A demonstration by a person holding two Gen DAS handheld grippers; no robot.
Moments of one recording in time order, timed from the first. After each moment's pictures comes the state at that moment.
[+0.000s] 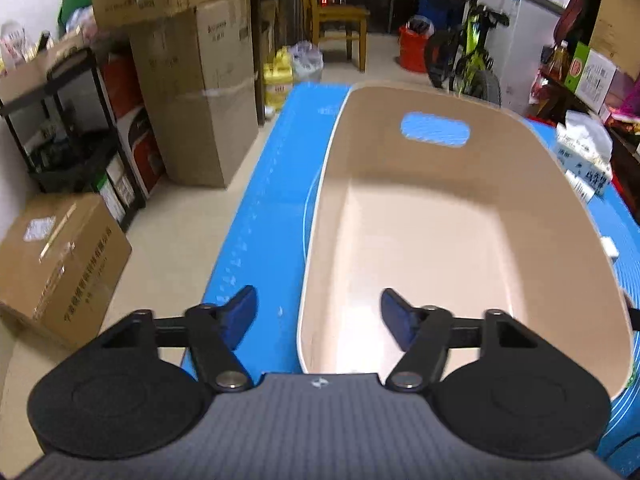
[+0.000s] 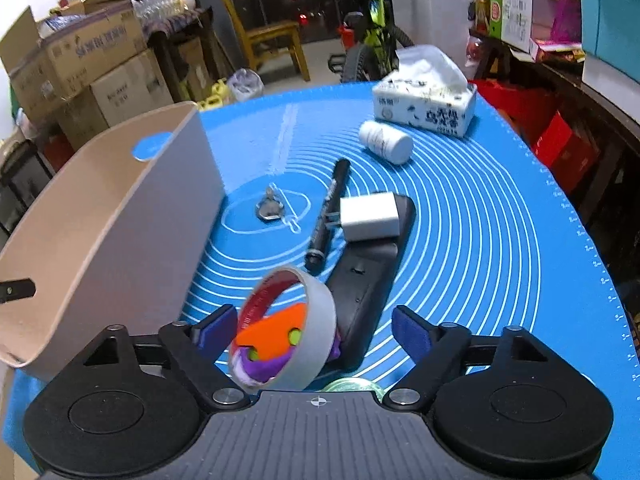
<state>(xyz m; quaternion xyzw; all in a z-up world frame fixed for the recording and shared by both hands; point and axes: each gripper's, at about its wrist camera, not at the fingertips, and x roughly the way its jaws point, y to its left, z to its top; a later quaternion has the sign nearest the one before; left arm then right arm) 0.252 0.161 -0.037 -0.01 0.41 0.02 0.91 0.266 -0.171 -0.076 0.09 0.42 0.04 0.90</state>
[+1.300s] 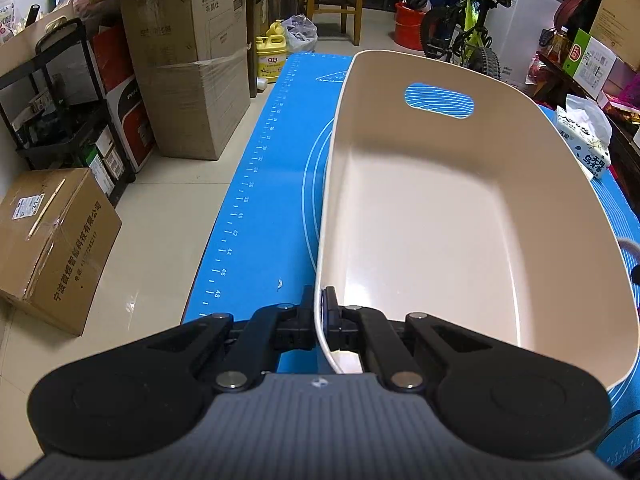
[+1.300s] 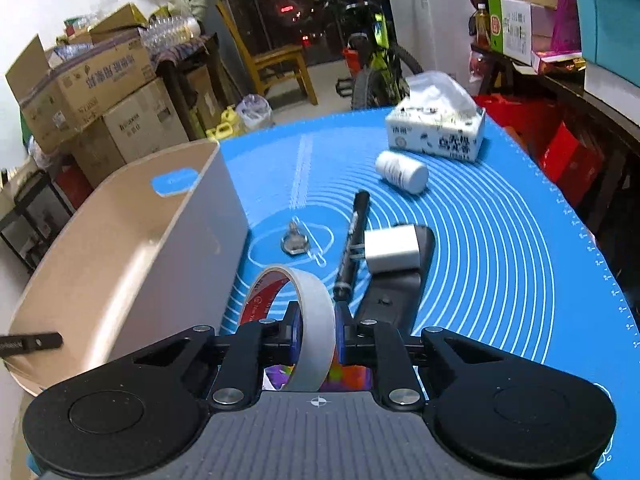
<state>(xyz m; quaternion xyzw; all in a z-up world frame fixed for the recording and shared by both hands) 0.256 0.173 -0.042 -0.03 0.44 0.01 0.90 0.263 -0.164 -0.052 0.12 0.38 0.05 0.92</state>
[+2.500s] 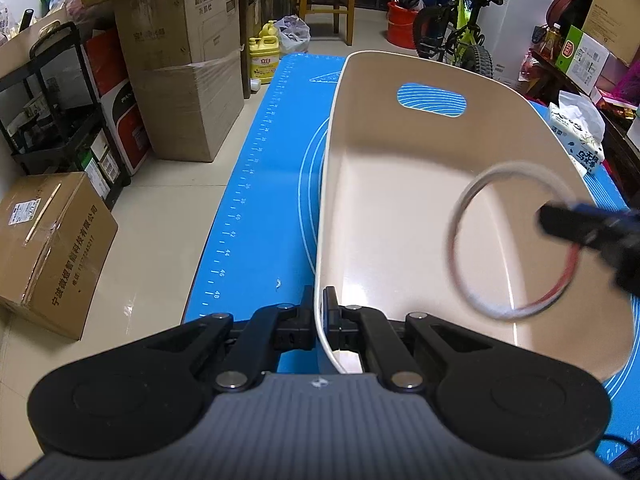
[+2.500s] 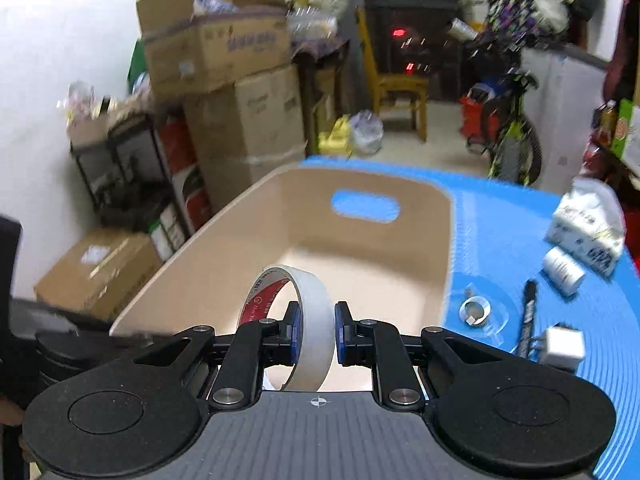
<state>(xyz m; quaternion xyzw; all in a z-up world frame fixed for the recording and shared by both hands) 0.253 0.172 -0.042 -0.02 0.44 0.00 0.90 0.278 0.003 -0.010 0.00 0.34 0.18 0.92</state>
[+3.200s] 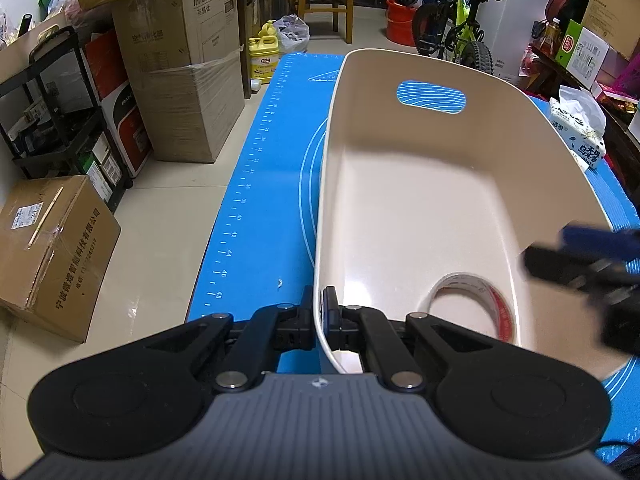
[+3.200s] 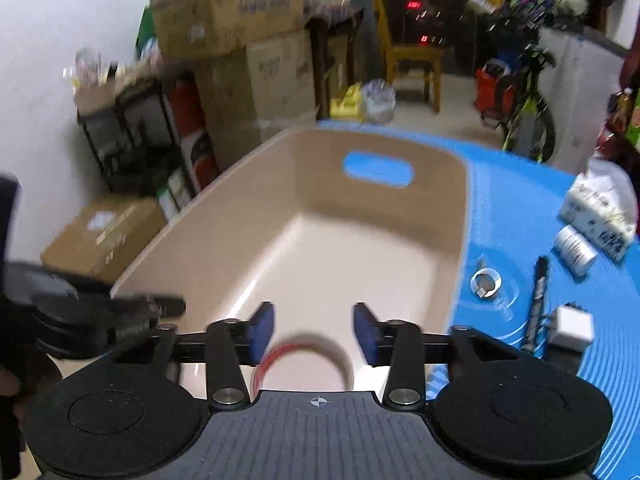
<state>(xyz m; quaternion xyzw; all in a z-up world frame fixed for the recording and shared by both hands) 0.253 0.169 -0.042 -0.01 0.44 0.00 0.90 0.271 -0.003 -0.008 -0.01 0.37 0.19 0.91</state>
